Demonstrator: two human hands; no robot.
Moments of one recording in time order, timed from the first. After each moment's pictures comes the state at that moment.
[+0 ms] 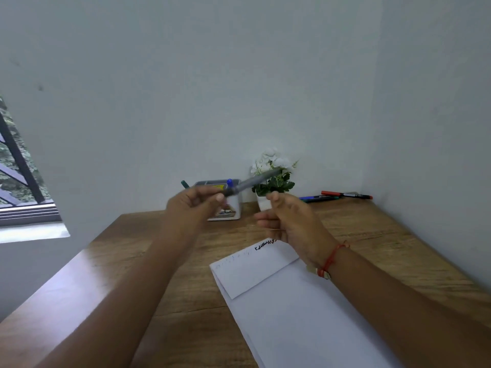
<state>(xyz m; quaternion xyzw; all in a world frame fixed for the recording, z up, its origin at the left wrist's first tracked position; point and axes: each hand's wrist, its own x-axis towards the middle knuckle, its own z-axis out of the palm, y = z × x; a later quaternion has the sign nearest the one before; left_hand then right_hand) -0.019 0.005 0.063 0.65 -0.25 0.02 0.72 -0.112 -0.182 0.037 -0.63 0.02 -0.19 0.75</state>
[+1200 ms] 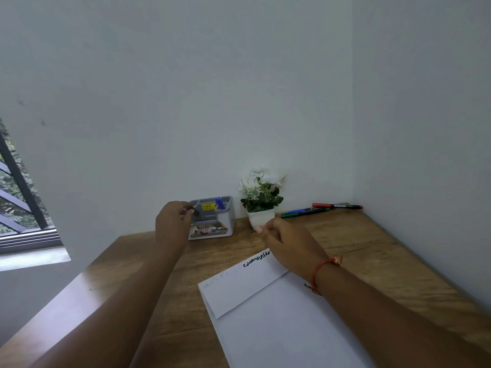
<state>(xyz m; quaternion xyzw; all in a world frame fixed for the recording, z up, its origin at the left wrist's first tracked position) 0.061 -0.008 0.046 0.84 -0.23 0.32 0.37 -0.109 -0.218 0.019 -0.90 0.08 -0.26 0.36</state>
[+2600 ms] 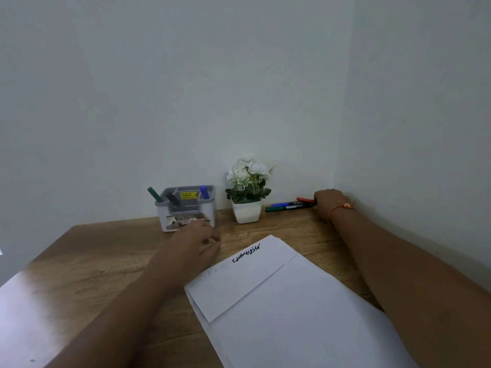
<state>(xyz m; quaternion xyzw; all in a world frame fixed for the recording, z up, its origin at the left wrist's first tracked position) 0.021 -0.016 0.012 0.84 -0.47 0.15 0.24 -0.038 -0.404 0.016 -0.94 0.33 -0.09 -0.04</state>
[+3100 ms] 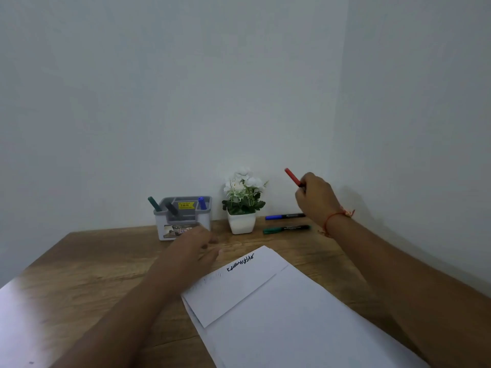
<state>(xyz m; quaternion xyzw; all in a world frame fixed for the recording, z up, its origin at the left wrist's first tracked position) 0.007 -0.017 0.020 0.84 -0.45 0.15 0.27 -0.080 -0.319 0.084 -0.89 0.23 -0.36 0.15</state>
